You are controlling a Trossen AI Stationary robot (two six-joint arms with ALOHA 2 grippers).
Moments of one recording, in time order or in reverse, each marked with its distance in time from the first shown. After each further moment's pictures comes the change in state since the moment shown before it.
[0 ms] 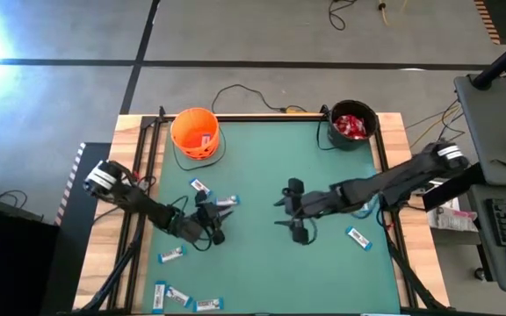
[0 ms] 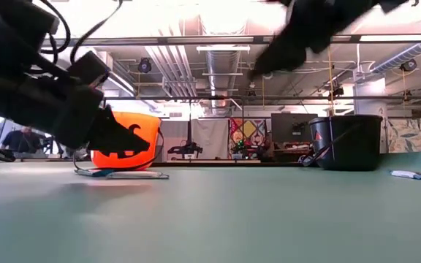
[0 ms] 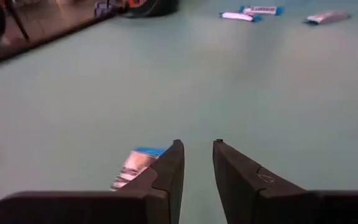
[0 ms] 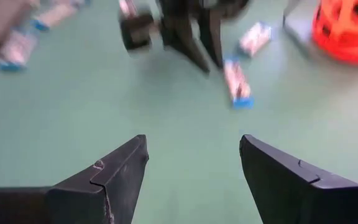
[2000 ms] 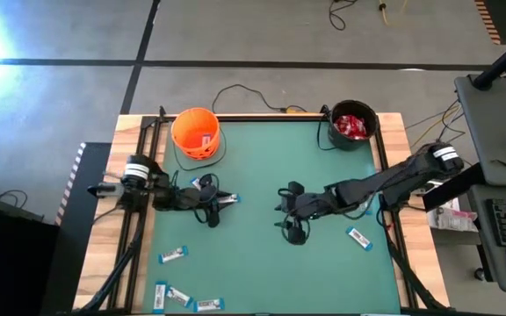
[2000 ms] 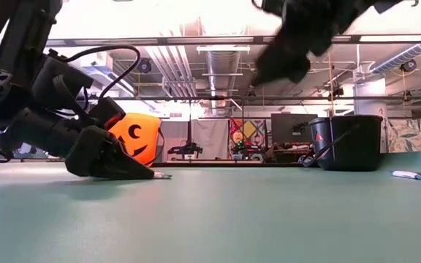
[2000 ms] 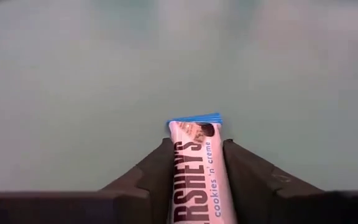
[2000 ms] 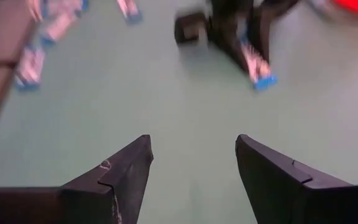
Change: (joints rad) left arm 0.373 0.301 -0.189 0.537 0.625 0.209; right arm 0.001 0.034 0.041 -0.071 -0.053 0.188
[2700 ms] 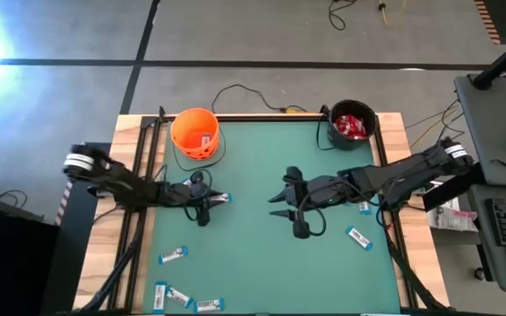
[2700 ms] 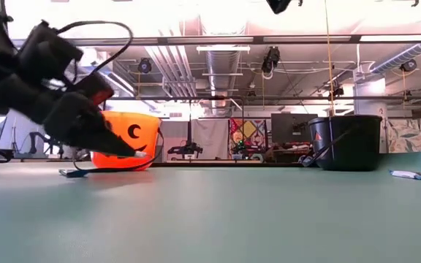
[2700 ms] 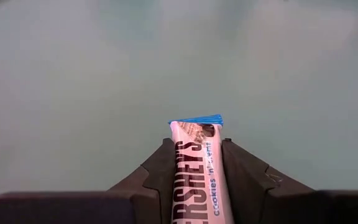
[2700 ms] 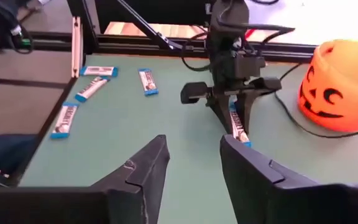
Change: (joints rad) left arm 0.008 -0.591 -0.052 -0.527 -0.015 -0.024; right arm -0.002 -0.096 0.259 -0.153 0.009 -0.207
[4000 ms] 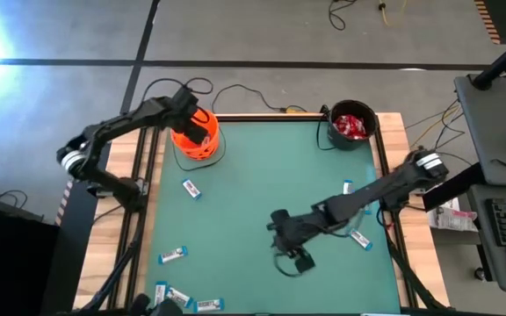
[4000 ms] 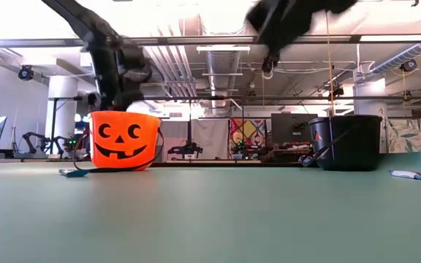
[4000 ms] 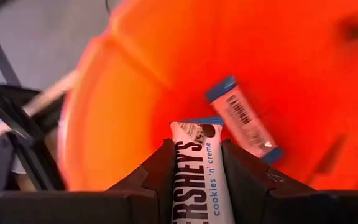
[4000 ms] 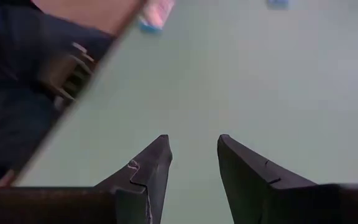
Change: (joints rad) left arm 0.937 -0.033 0.937 -1.677 0.094 0.104; right arm 0.130 0.265 -0.022 -0.007 -0.250 -0.082
